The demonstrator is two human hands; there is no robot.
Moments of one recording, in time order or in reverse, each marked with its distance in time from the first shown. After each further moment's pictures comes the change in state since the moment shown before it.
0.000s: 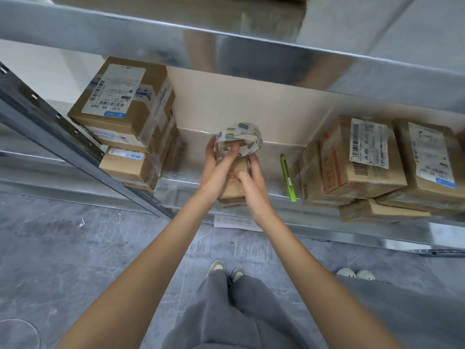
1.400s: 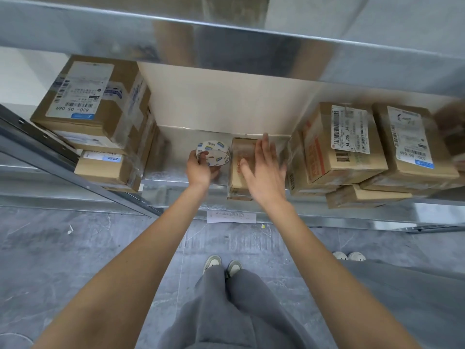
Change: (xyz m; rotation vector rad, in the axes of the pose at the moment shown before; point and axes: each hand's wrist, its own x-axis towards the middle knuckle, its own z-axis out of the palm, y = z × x) left_hand 0.035 -0.034 0.008 0.056 0.232 -0.169; right_hand 0.019 0.007 -0.063 -1.136 0.107 -0.013
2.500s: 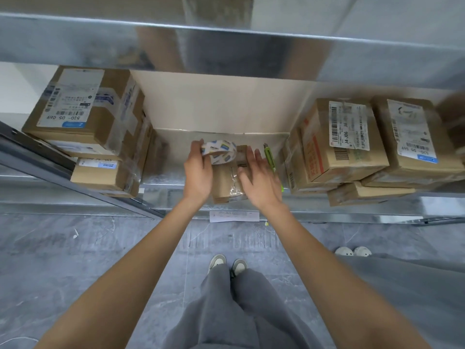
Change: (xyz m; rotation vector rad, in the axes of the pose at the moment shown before) left_hand -0.010 0.005 -0.011 0.557 -0.059 0.567; right_hand 0.008 0.030 0.040 0.044 -0.040 0.010
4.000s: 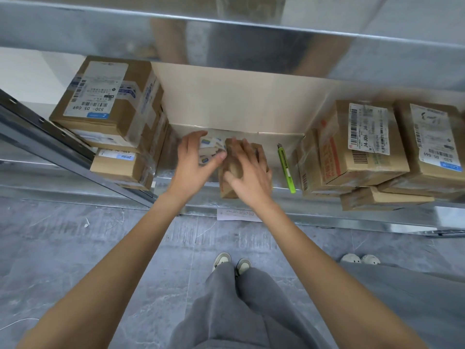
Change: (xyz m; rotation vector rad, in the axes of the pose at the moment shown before) left_hand 0.005 -0.019 -0.052 0.127 -0.109 0.189; right_hand -0.007 -0.065 -0.008 0.116 -0.047 -0.091
